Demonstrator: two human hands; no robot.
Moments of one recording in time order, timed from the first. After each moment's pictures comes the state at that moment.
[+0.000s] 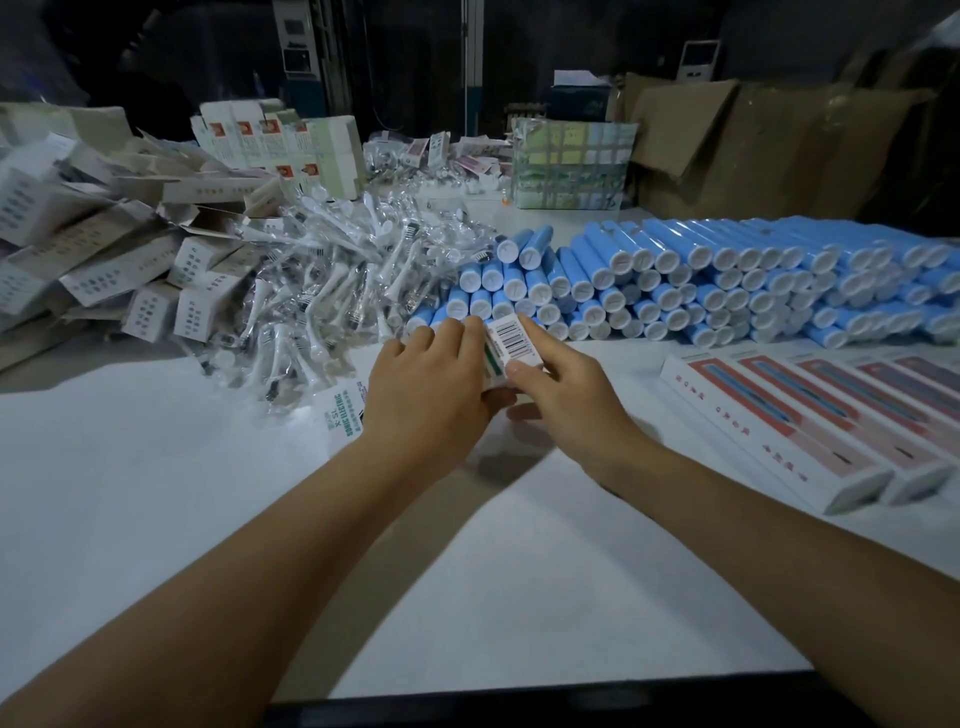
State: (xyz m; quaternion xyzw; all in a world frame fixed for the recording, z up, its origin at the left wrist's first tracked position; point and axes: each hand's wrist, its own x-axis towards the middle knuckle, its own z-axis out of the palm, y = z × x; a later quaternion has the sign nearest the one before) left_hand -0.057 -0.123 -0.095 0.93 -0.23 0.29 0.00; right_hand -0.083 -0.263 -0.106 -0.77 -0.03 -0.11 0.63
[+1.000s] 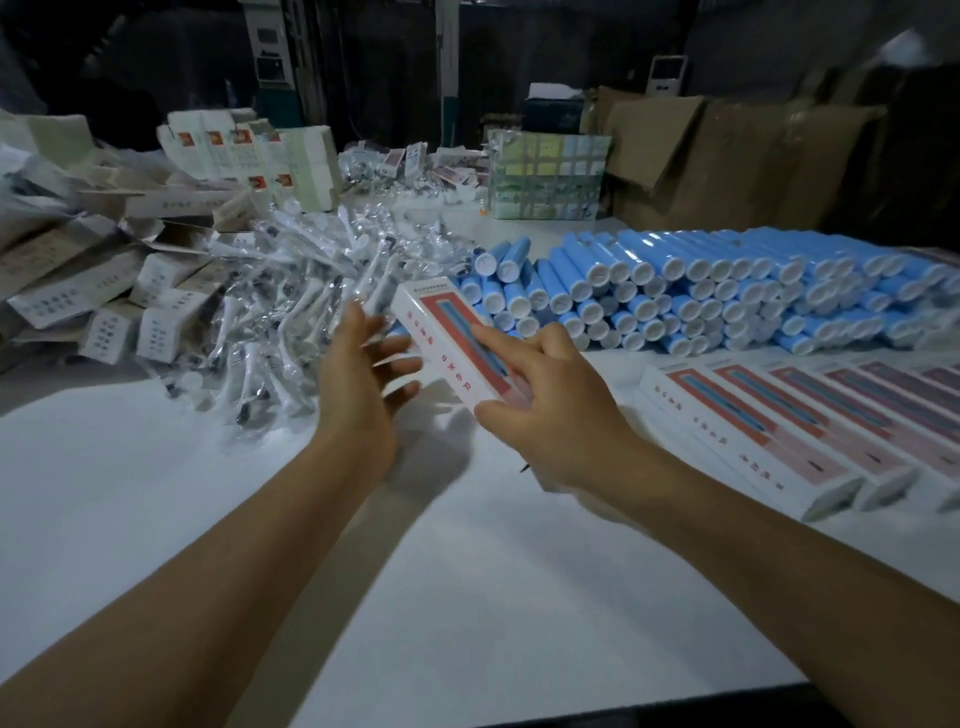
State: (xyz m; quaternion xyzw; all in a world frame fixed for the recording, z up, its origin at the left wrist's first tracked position) left_hand -0.039 -0.116 -0.085 0.52 0.03 0.01 0.85; right_hand -0.090 -0.269 -0.091 -0.93 -0.07 -0.19 0.32
